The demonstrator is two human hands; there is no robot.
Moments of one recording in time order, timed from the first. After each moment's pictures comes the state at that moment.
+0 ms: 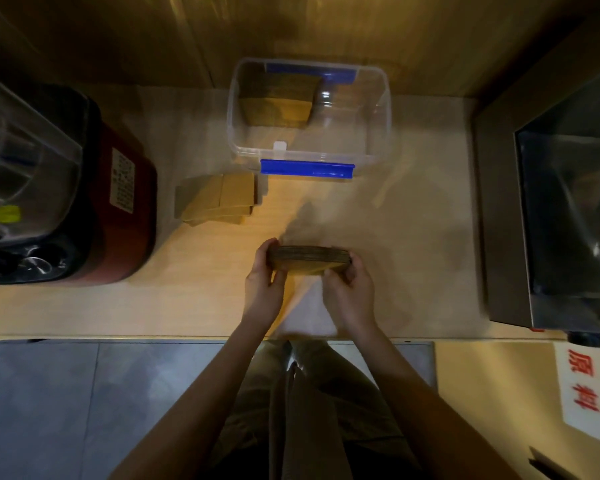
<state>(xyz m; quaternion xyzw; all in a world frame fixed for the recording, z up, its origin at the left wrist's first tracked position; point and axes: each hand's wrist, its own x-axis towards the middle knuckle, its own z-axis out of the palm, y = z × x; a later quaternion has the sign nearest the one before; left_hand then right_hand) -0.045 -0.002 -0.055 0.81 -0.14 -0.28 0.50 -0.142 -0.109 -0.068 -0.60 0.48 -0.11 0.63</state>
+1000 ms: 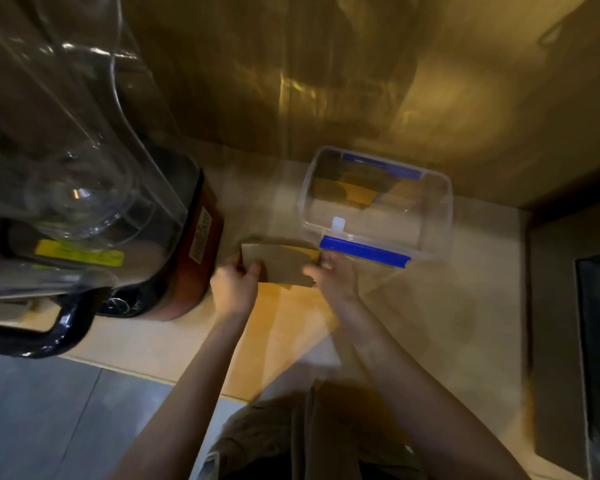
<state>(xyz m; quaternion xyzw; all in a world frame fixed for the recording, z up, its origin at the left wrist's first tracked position) 0.089 0.020 -0.027 0.90 0.06 -0.12 0.41 0.034 -0.117 -0.024 -0.72 0.41 0.02 0.56</state>
